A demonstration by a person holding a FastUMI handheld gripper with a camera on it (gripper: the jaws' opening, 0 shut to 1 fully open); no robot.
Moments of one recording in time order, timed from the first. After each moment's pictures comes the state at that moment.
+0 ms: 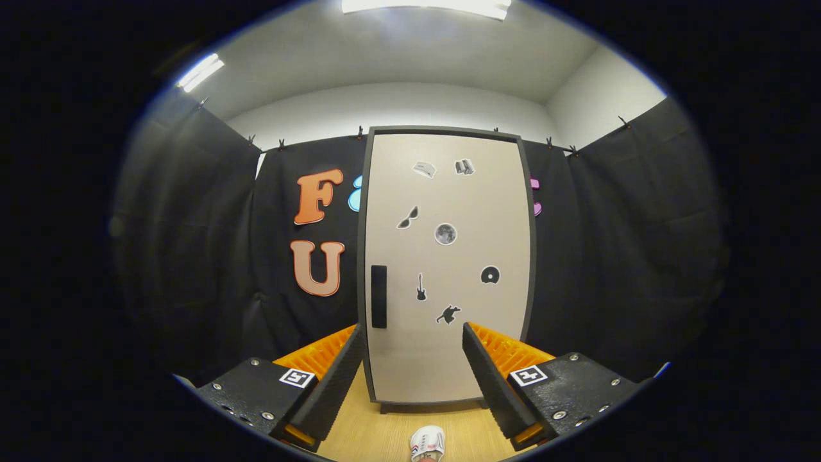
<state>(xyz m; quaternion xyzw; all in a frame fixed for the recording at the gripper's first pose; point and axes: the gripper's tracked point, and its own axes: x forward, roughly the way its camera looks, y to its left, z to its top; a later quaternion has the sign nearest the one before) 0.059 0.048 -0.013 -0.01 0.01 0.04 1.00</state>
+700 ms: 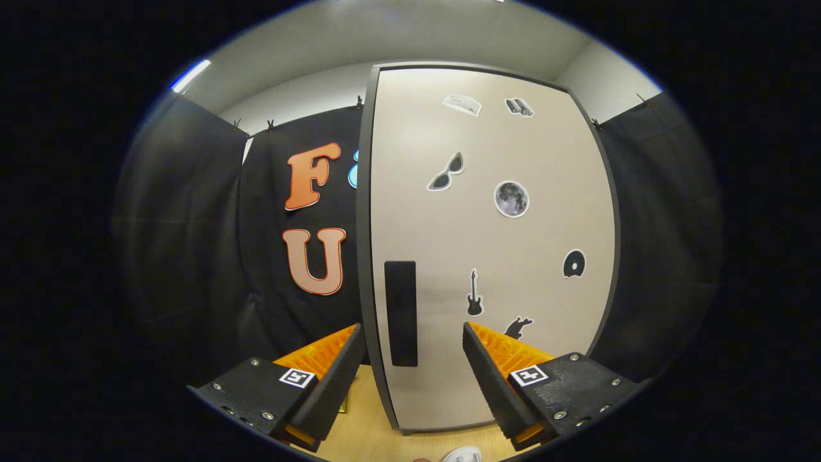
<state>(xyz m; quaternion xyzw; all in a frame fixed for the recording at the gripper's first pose) 0.230 0.110 -0.056 0.01 0.06 0.05 1.00</state>
